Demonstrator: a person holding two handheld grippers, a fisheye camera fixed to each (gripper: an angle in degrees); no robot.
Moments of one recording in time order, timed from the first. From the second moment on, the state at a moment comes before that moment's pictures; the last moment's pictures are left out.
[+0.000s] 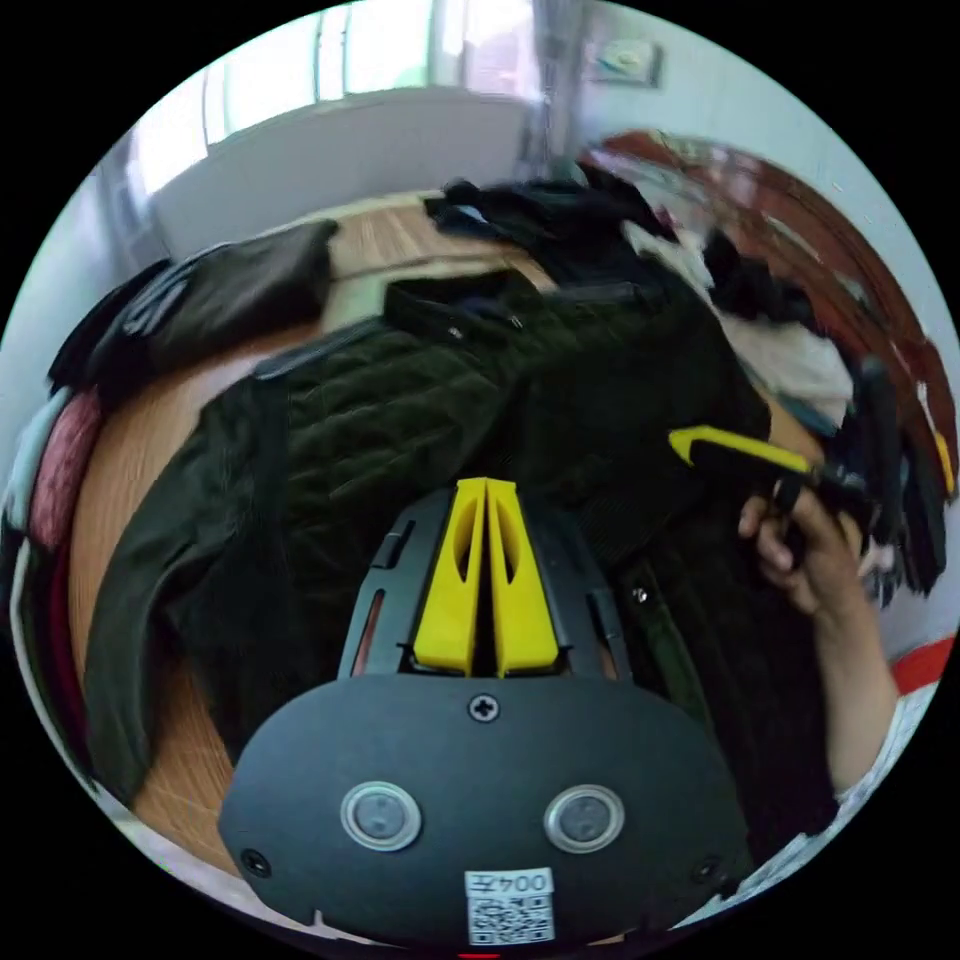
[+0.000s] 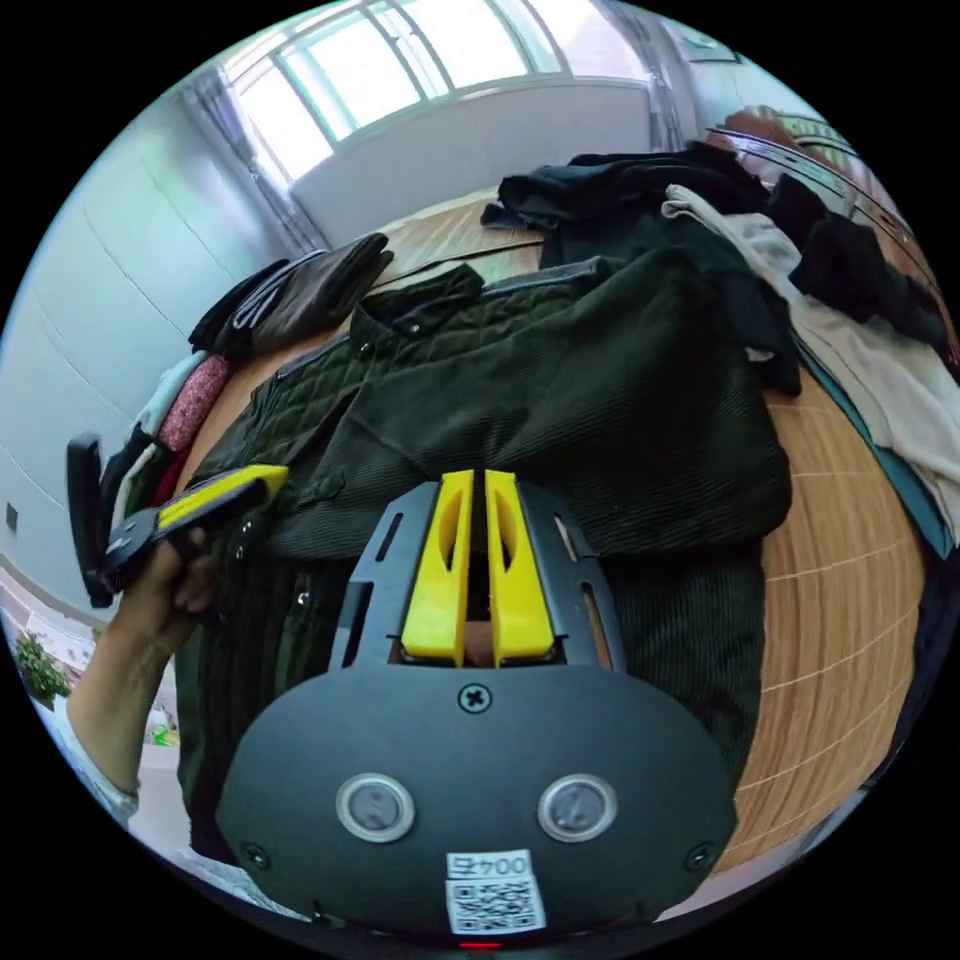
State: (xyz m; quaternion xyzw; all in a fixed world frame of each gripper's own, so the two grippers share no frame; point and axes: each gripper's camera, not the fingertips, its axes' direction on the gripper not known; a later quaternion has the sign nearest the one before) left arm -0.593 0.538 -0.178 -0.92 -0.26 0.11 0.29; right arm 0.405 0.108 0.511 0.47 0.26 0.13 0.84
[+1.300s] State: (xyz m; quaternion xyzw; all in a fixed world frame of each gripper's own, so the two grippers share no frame) left arm -0.541 -0.022 -0.213 -0.36 -0.74 -0.08 0.57; right arm 0.455 0.136 0.479 0.50 0.22 0.15 0.83
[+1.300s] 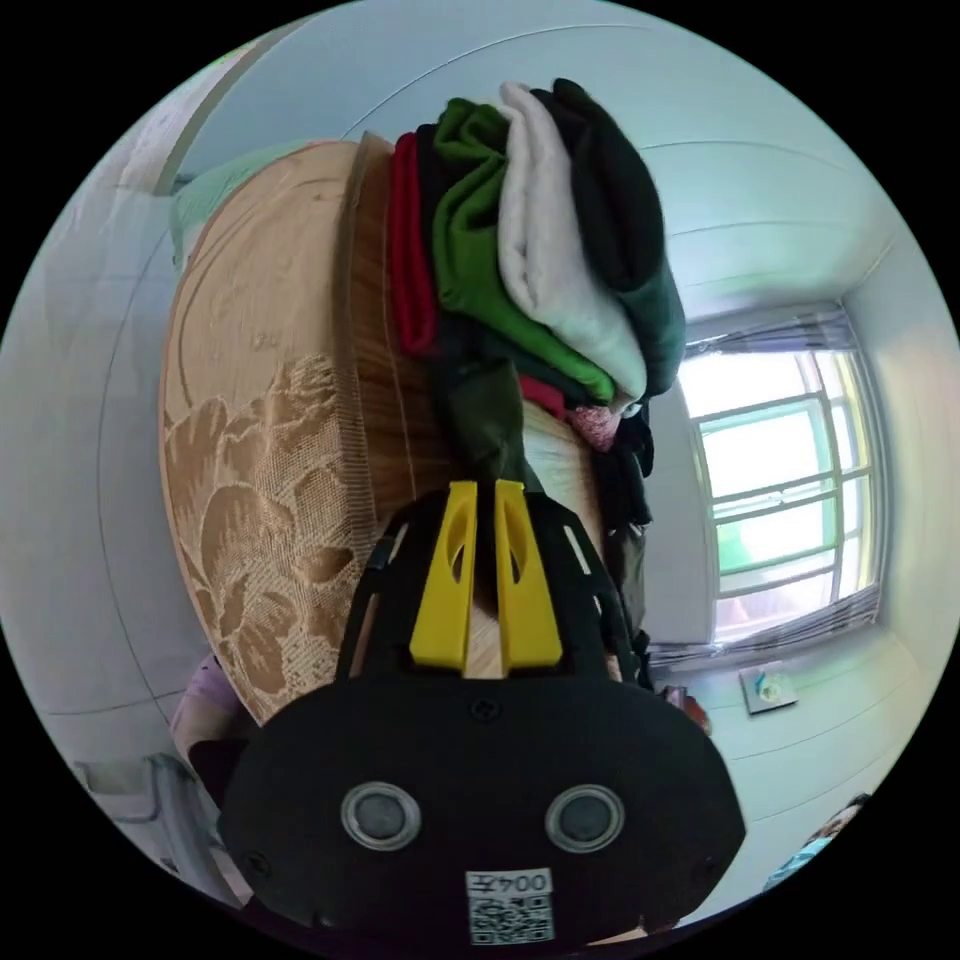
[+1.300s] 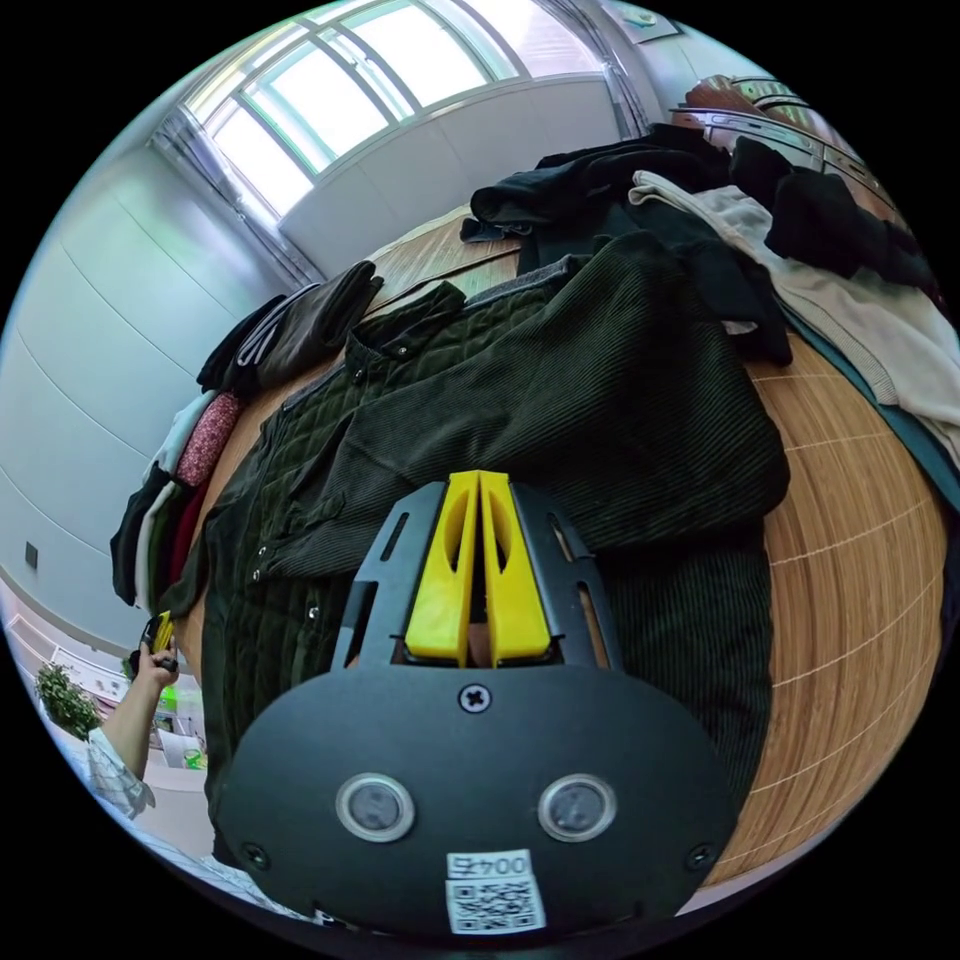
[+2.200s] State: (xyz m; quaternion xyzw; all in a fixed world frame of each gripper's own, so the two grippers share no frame) left arm -0.120 0.741 -0.300 -0.82 0.17 0.48 0.27; right arm 0.485 0.208 0.431 0.55 0.14 0.21 0.80
